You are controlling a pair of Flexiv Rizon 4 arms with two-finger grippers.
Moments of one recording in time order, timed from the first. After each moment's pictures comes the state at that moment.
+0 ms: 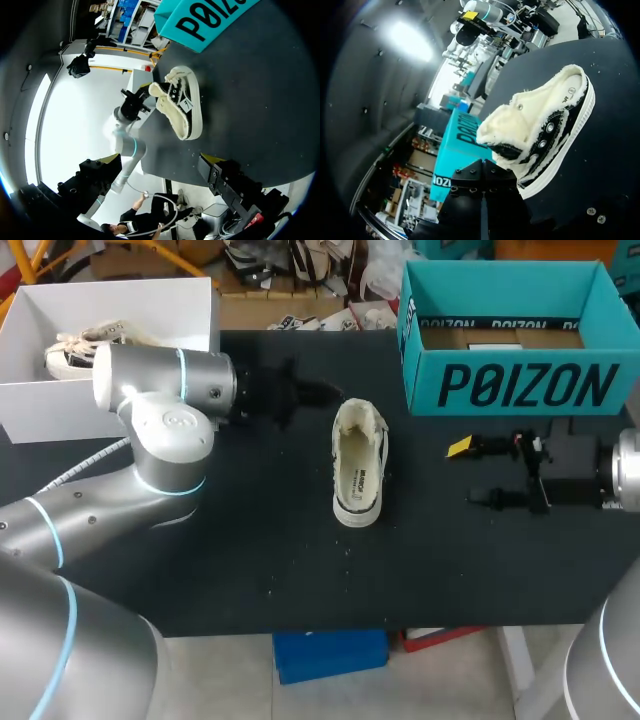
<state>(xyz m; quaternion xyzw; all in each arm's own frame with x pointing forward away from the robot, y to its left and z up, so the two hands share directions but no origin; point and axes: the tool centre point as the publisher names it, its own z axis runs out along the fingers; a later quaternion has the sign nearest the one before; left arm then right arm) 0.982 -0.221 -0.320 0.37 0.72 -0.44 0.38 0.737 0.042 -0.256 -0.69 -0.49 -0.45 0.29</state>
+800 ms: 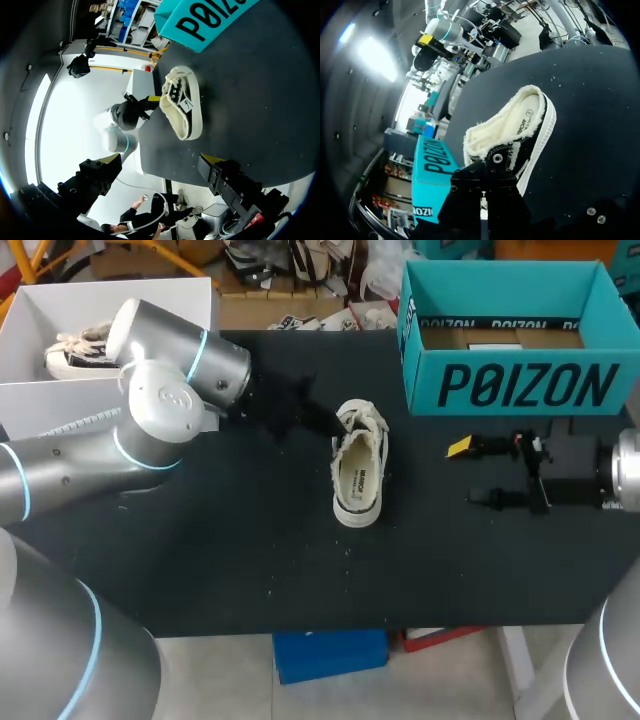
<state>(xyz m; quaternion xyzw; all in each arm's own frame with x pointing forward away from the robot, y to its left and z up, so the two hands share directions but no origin) 0.927 -0.221 -0.340 0.51 0.71 -0.41 0.27 0.737 0.042 -0.256 -0.69 -0.49 -0.45 0.29</state>
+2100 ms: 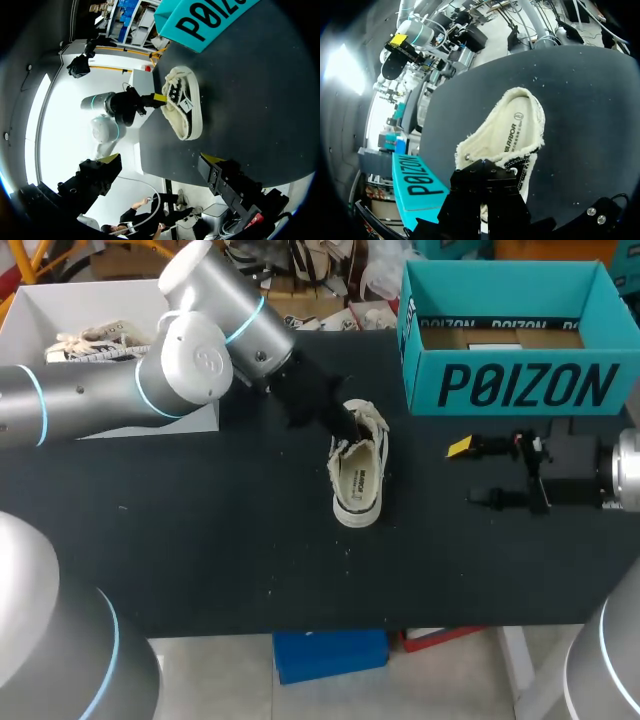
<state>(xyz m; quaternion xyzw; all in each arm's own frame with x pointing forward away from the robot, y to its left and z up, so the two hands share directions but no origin) 0.912 -0.243 -0.355 0.62 0.70 -0.32 0.16 0.737 0.042 -0.256 -0.69 -0.49 -0.45 0.29</state>
